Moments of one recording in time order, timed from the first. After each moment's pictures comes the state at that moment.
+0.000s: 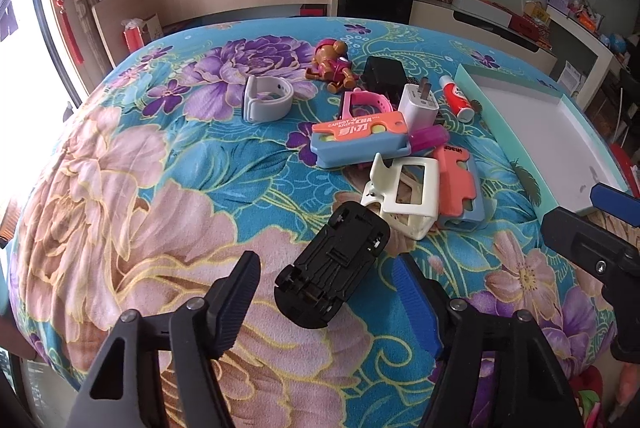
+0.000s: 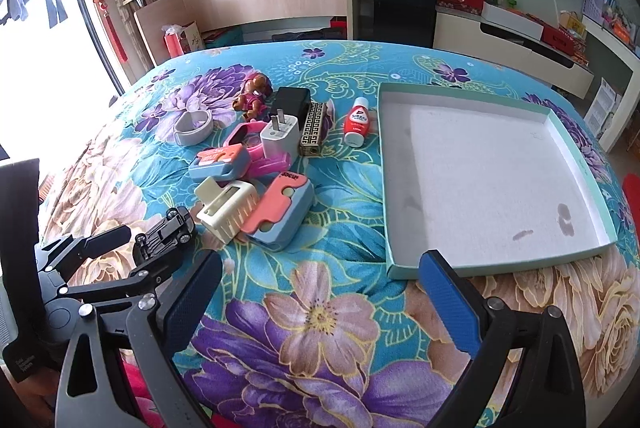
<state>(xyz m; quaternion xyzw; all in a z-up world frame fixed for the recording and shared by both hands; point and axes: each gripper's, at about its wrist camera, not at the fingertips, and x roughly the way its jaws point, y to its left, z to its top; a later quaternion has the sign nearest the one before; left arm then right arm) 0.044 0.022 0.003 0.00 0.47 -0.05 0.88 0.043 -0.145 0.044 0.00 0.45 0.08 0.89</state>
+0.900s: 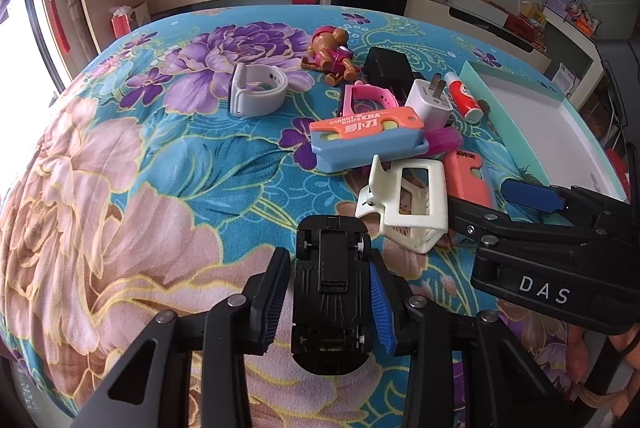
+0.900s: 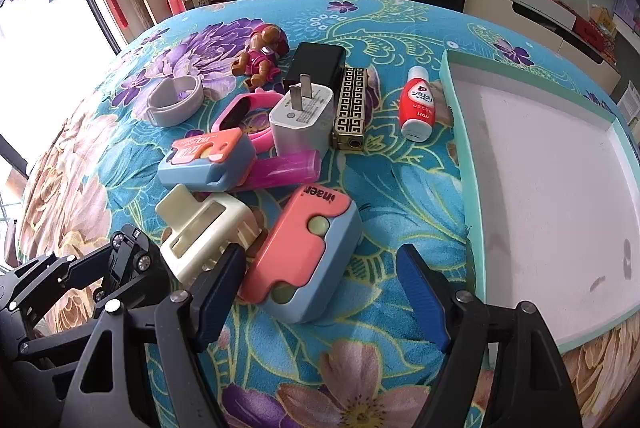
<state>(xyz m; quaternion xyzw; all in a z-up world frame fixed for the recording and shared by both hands) 0.066 0.031 -0.013 -0.03 0.49 -0.07 0.87 0.113 -0.115 -0.013 -0.02 0.51 0.10 0.85</state>
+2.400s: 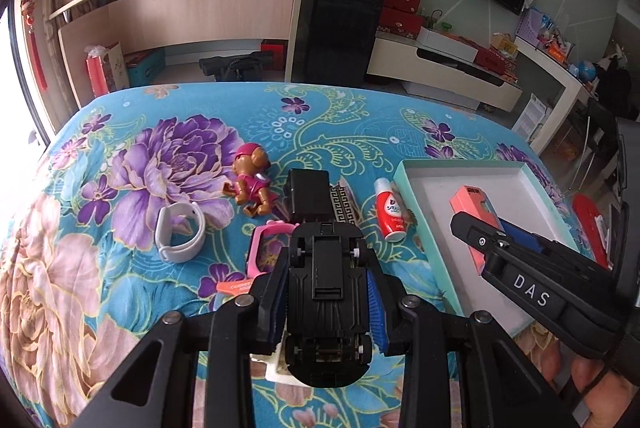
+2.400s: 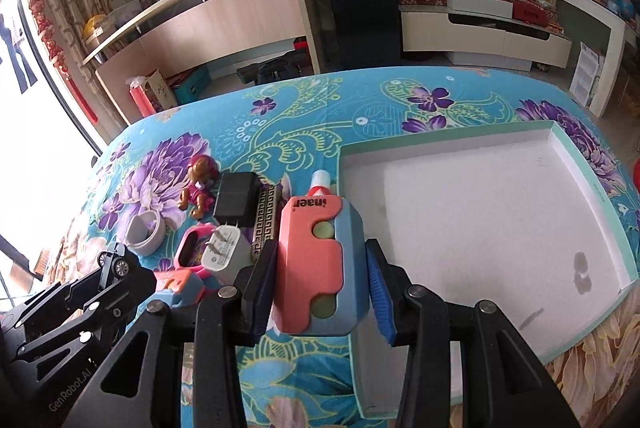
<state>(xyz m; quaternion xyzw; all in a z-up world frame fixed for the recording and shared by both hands) 0.133 -0.034 0.065 -0.04 0.43 -0.12 0.89 0.140 -0.204 0.051 0.10 0.43 0.01 0.90</state>
